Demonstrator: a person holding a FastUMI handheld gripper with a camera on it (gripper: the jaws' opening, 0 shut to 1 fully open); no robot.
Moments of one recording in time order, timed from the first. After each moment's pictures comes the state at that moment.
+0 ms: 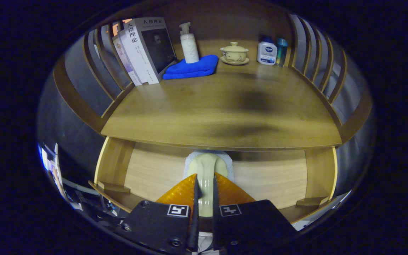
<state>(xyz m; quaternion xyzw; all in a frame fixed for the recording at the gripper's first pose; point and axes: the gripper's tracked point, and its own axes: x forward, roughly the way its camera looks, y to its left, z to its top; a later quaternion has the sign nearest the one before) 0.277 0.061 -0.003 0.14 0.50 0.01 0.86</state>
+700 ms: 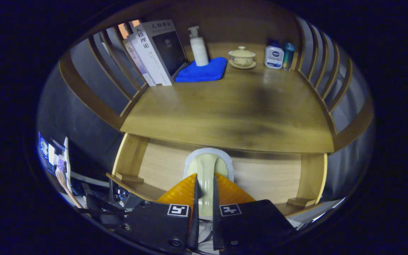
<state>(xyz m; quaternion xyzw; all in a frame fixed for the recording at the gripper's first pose) 0.256 0.052 0.050 0.13 0.51 0.05 0.85</state>
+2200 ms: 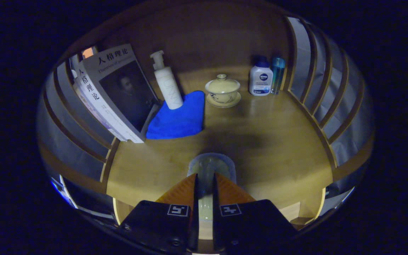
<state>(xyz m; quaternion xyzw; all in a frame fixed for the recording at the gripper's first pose) 0.404 0.018 0.060 0.17 0.43 -0.06 0.88</state>
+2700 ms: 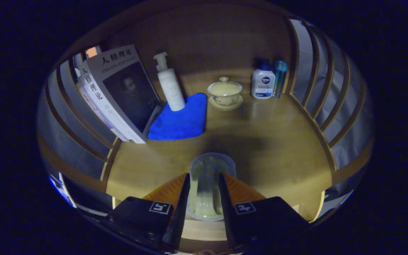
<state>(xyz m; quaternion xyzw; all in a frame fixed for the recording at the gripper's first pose) 0.402 0.013 0.064 0.16 0.43 -0.06 0.89</state>
